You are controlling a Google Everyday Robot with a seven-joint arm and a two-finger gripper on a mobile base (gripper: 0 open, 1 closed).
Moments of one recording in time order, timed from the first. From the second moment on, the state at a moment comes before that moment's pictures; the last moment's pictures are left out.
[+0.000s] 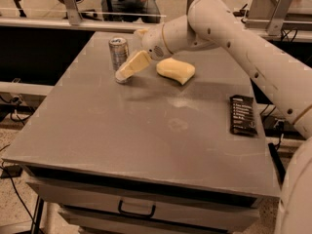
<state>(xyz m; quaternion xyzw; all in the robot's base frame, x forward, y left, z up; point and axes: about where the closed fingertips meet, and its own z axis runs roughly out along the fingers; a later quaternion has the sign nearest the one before) 0.694 0.079 0.892 -0.56 0.64 0.26 0.45</state>
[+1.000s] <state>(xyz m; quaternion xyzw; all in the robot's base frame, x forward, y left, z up) 0.684 0.091 0.894 -0.56 0.59 0.32 0.47</state>
